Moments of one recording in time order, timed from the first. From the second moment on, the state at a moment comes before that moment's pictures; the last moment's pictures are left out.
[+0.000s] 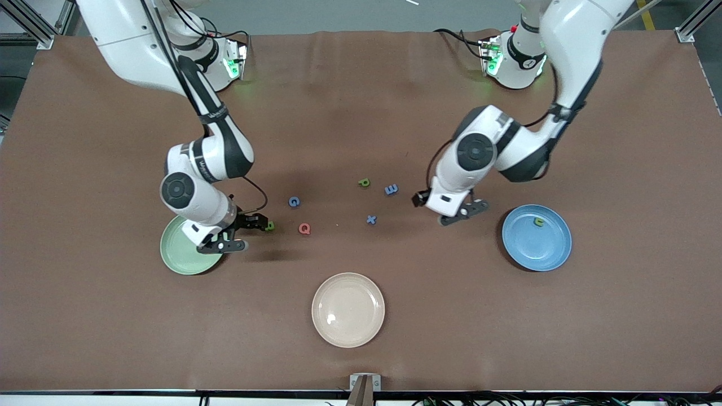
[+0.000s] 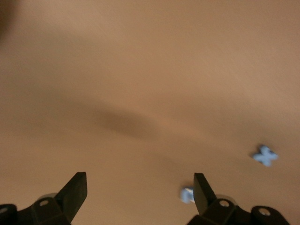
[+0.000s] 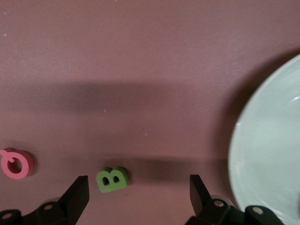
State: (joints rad) left arm -0.09 0.50 -0.56 -1.90 0.19 2.26 -1.13; right arm 0.33 0.52 -0.01 -1.96 0.13 2.46 0.17
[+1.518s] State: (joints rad) left arm -0.41 0.68 -0.41 -1.88 0.37 2.43 -1.54; right arm 0.40 0.56 -0.02 -1.98 0.11 2.54 0.25
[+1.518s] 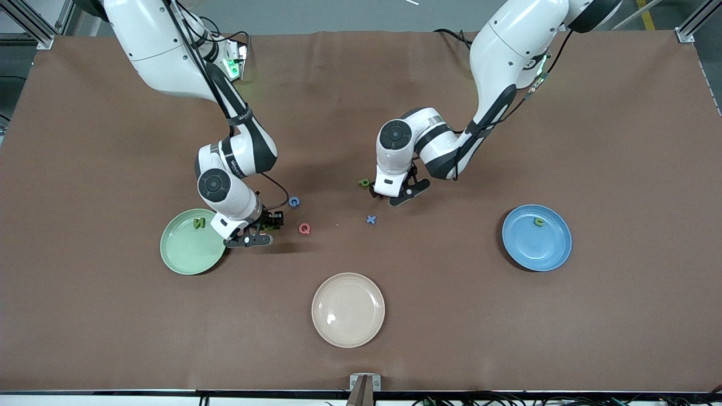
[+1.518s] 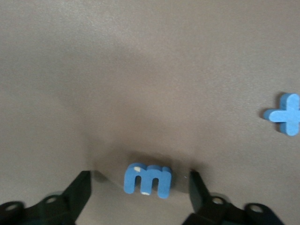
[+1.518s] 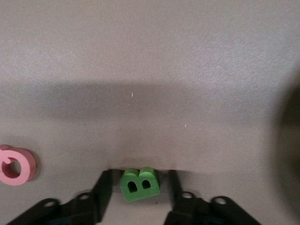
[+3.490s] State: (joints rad) left arm 0.25 0.46 -0.51 -1.86 0.34 2.20 -0.70; right arm 0.14 0.56 -0.03 -1.91 0.10 2.35 -0.11
